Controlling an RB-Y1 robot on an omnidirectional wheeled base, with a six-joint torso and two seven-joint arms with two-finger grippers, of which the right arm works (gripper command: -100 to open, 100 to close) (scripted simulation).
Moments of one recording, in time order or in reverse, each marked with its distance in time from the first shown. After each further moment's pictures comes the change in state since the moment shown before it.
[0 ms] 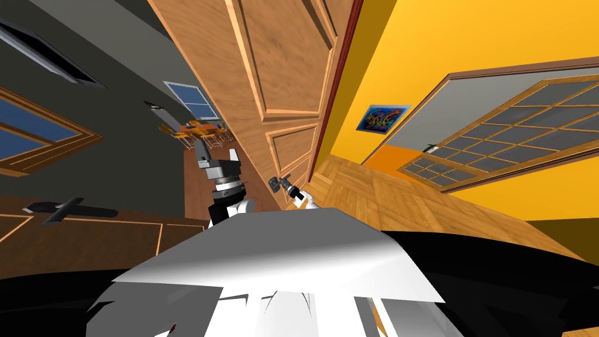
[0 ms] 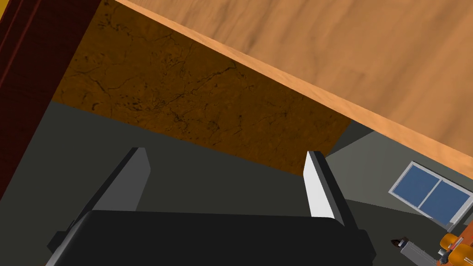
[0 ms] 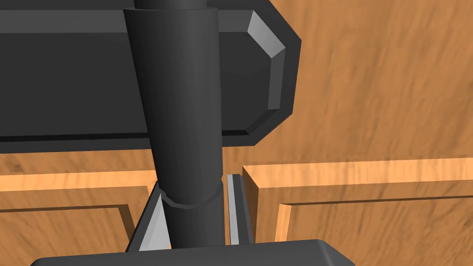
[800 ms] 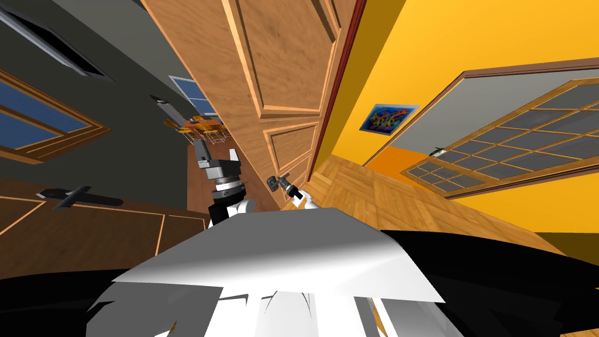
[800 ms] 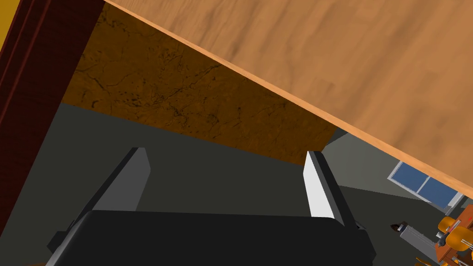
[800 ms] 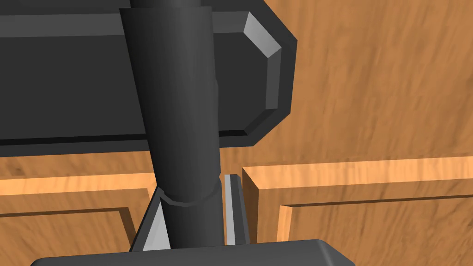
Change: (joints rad) arm -0.029 0.018 0.013 0.016 -0.030 -0.011 0.010
